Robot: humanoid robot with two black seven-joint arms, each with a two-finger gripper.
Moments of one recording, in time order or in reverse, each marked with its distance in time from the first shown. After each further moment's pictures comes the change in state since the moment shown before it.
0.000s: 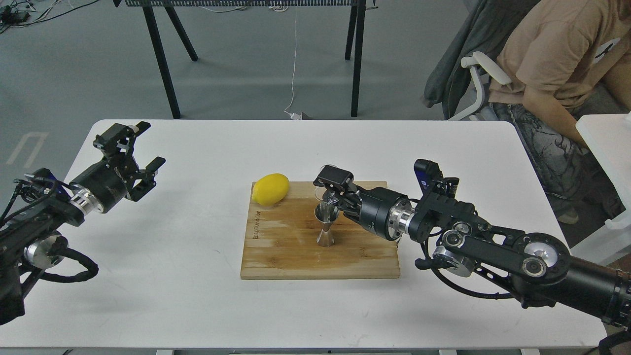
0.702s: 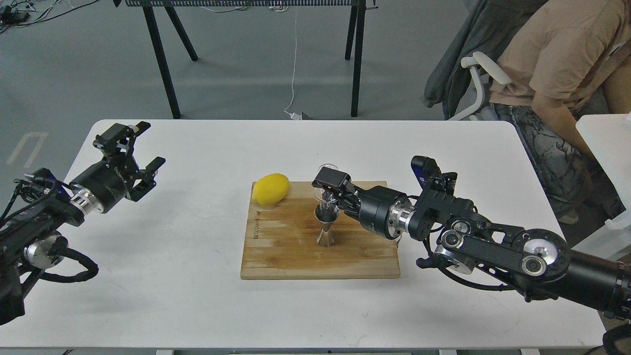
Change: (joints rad) left arm 0.000 0.000 0.000 0.000 0.000 0.000 0.000; right arm 0.041 -0.005 -0.051 0.002 -0.041 0.000 0.003
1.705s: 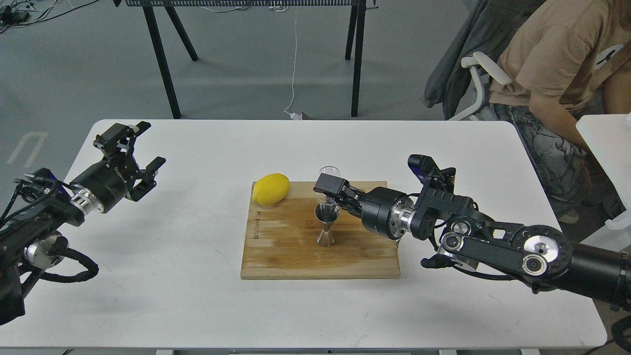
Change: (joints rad) left arm 0.000 0.000 0.000 -0.001 0.000 0.000 0.000; right arm 0.064 -0.025 -0.084 -0.003 -0.045 0.000 0.001
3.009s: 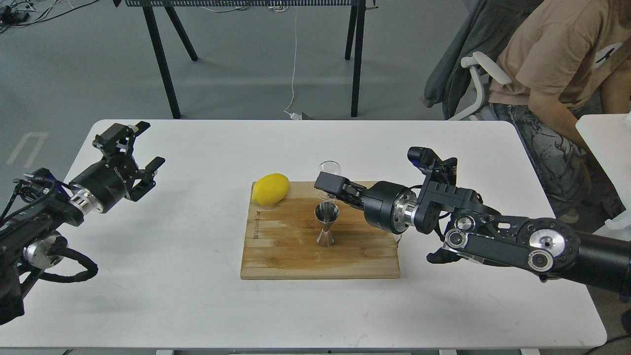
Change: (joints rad) left arm 0.000 0.002 0.000 0.002 0.000 0.000 0.000; right arm 0.065 -0.025 -0.054 0.017 -0.045 0.008 0.008
